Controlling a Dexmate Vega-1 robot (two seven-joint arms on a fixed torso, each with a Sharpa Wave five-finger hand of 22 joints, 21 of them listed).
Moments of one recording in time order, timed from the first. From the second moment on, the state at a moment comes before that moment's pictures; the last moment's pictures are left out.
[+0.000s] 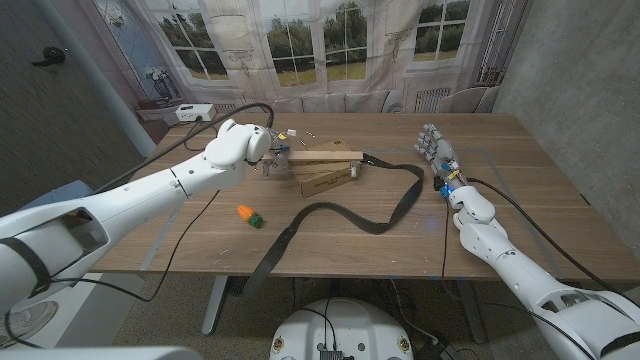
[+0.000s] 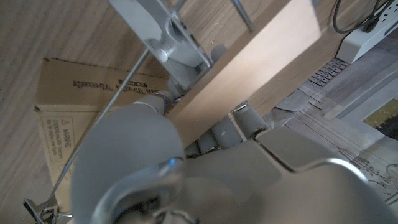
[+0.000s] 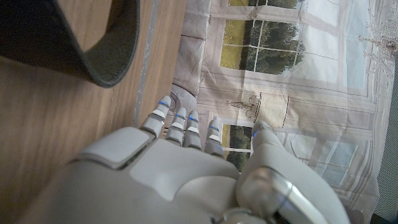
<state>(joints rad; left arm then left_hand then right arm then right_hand) 0.34 0.83 0.99 -1.83 0.88 0.52 -0.68 0.95 0.12 0.48 0.15 0.37 0.79 0.02 0.39 0.46 0.95 -0.12 1.03 1.15 1.32 -0.20 1.00 0.99 0.73 -0.07 1.38 0.45 -0.78 -0.40 -0.32 -1.05 0.67 0.49 0.14 0.23 0.13 0.27 -0.08 0.18 0.12 -0.01 0.19 0.19 0.13 0.13 0.22 0.24 0.09 0.10 0.23 0.30 0.16 0.16 0.22 0.18</state>
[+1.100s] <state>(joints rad) 0.50 0.88 0.87 -1.92 0.90 0.52 -0.20 0.81 0.11 0.54 0.17 0.45 0.79 0.02 0.54 0.66 0.95 -0.14 1.32 1.24 1.36 -0.20 1.05 1.10 0.78 -0.09 1.42 0.49 -0.94 -0.59 -0.36 -1.46 0.41 0.34 -0.11 0.34 0.16 0.34 -0.14 0.18 0.23 0.00 0.22 0.19 0.25 0.11 0.25 0.24 0.20 0.07 0.27 0.28 0.24 0.15 0.24 0.18</state>
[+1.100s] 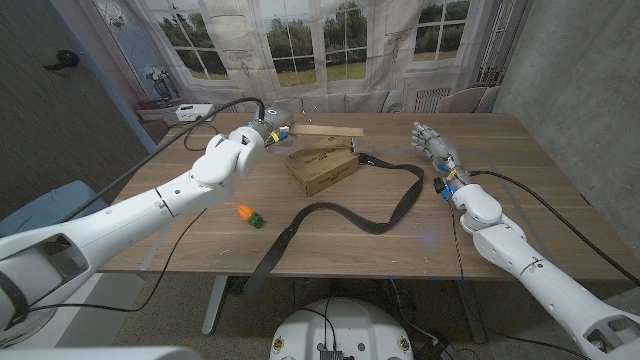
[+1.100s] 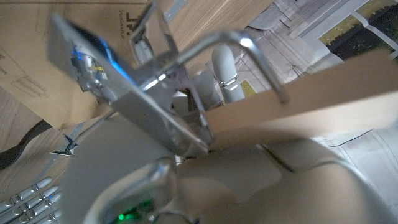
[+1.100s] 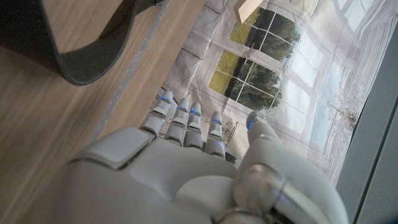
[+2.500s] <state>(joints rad) 0.59 0.96 0.76 -2.03 0.83 0.51 0.03 0.76 0.09 0.60 0.16 0.47 0.77 0.00 0.58 0.69 0.89 -0.15 1.51 1.24 1.36 -0.20 1.06 1.12 0.78 -0.09 1.45 0.47 -1.00 -0.89 -0.49 -2.04 -0.01 -0.05 -0.03 0.38 0.14 0.35 -0.16 0.18 0.25 0.00 0.21 0.19 0.26 0.11 0.25 0.23 0.20 0.06 0.27 0.27 0.25 0.15 0.24 0.18</state>
